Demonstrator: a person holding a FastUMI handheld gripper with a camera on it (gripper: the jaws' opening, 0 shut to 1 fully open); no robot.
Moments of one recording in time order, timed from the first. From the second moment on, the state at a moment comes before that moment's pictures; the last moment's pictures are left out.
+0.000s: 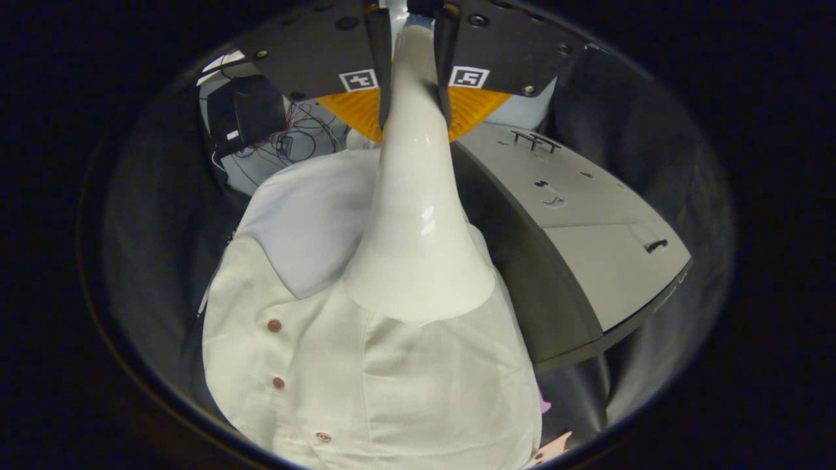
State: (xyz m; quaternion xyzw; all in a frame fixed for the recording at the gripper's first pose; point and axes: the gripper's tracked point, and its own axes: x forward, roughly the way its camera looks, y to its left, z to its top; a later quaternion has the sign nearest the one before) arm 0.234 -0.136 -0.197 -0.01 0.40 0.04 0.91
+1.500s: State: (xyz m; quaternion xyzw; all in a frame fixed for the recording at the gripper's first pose) arm 0.370 -0.306 0.166 -0.01 0.16 0.00 0.99
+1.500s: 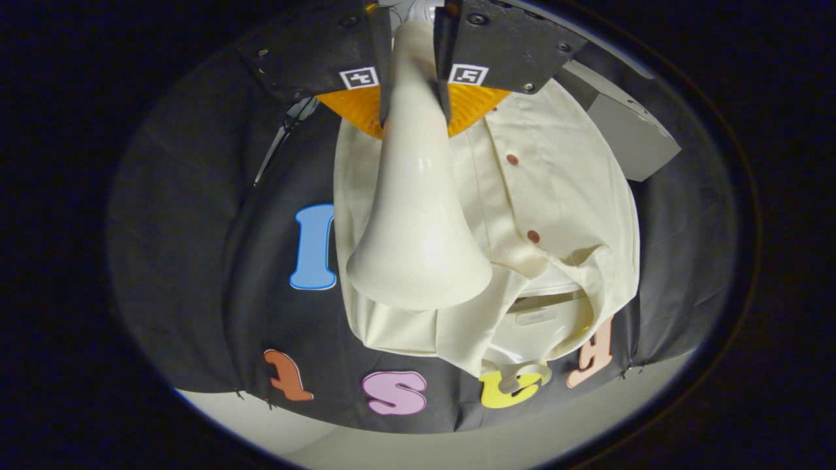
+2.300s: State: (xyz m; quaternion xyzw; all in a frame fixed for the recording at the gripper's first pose) arm 0.396 -0.310 0.162 0.01 0.18 0.02 0.98
